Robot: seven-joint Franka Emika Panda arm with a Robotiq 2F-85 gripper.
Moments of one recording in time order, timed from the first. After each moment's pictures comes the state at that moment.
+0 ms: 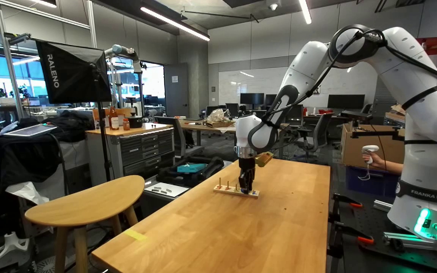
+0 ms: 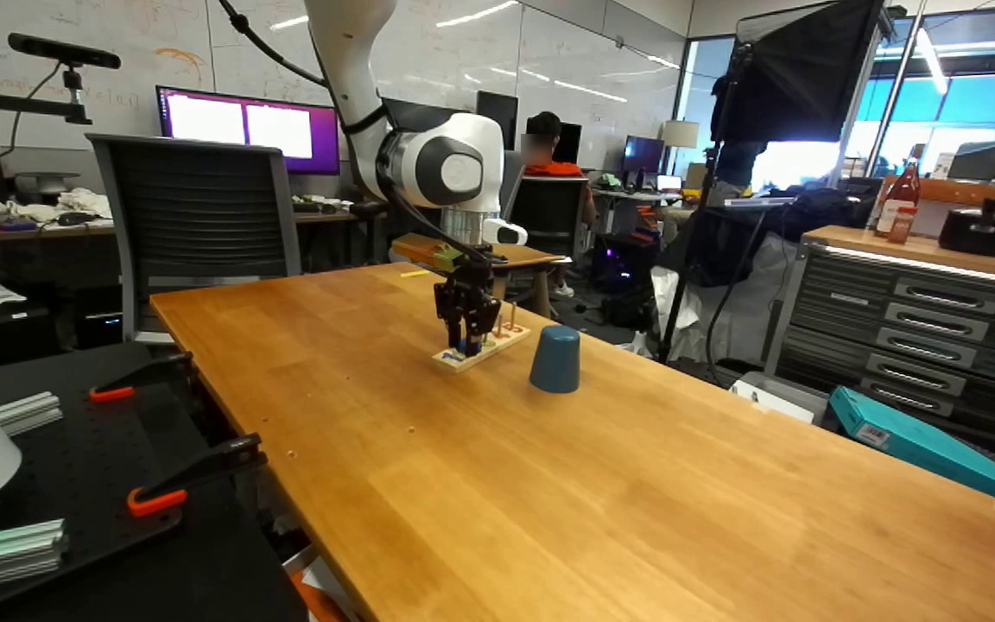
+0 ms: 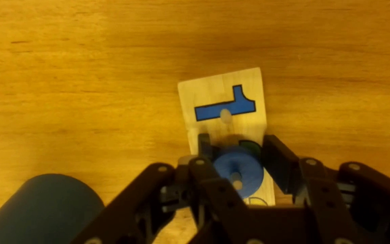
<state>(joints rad) 0.04 0.58 -0.01 -2.06 -0.11 2.61 0.11</state>
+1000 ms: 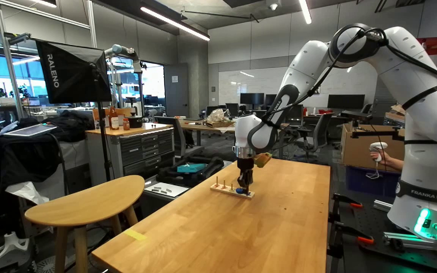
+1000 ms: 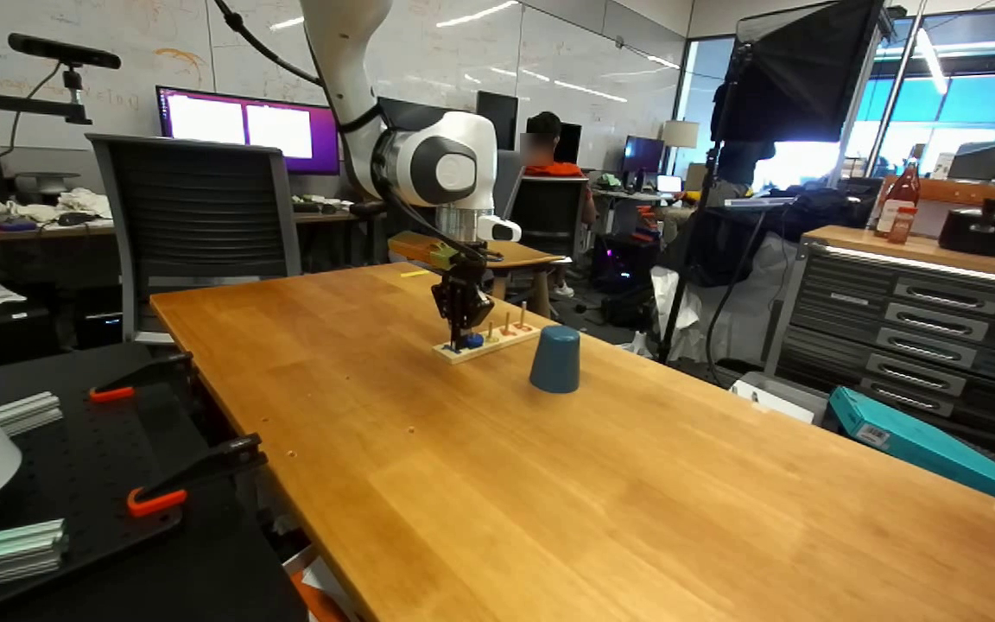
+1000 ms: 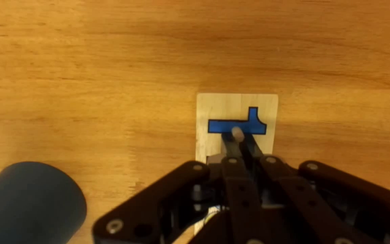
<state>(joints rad) 0.04 0.57 0.00 -2.07 -0.11 2.63 0.10</state>
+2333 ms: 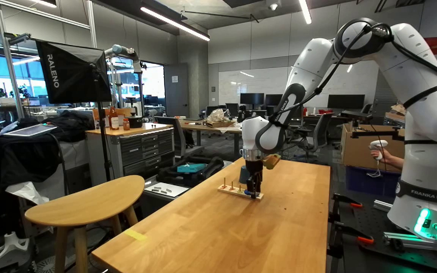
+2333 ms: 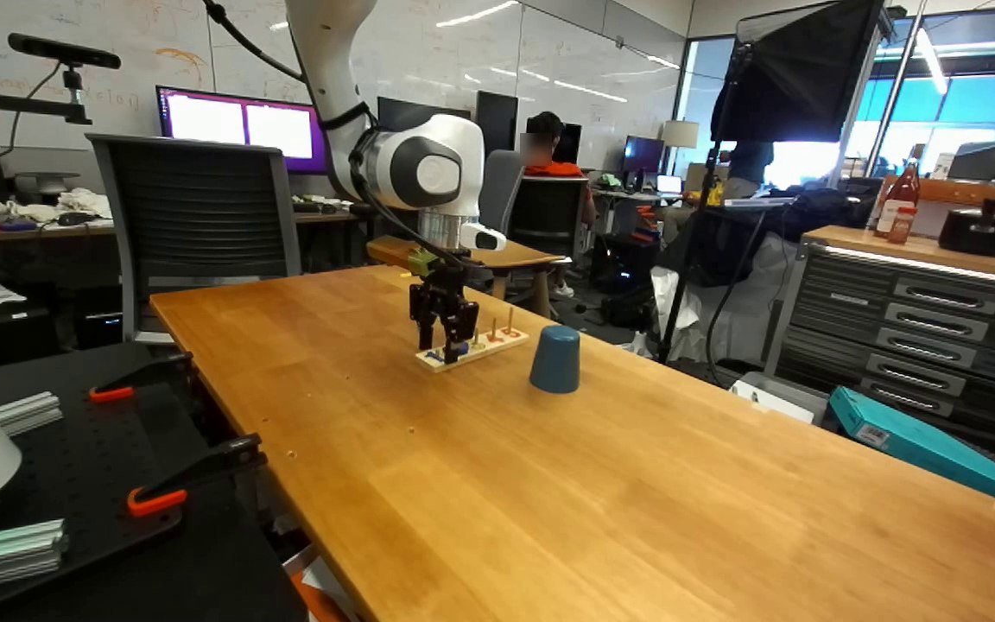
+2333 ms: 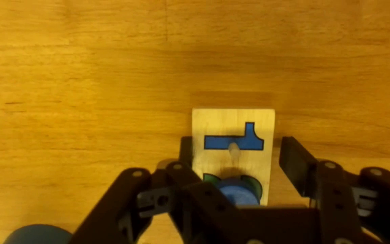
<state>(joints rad) 0.04 0.52 0.00 -2.18 -0.10 2.63 0.10</state>
